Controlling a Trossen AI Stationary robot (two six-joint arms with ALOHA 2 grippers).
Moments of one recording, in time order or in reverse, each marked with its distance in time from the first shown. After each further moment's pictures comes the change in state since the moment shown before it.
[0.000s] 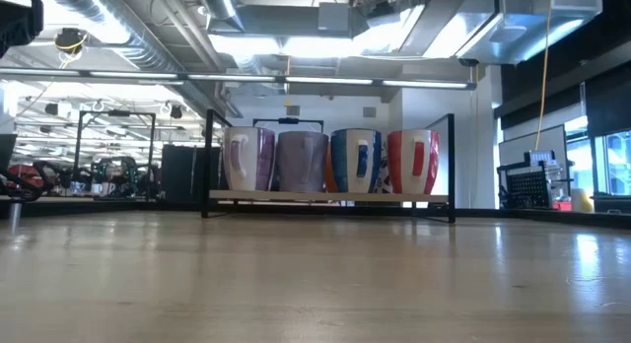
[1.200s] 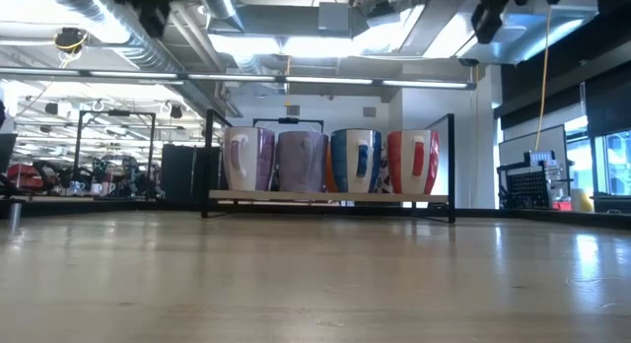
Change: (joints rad) left arm 0.881 -0.200 -0.714 1.027 0.397 0.178; right arm -0.284 -1.316 -1.530 0.899 -0.425 -0.172
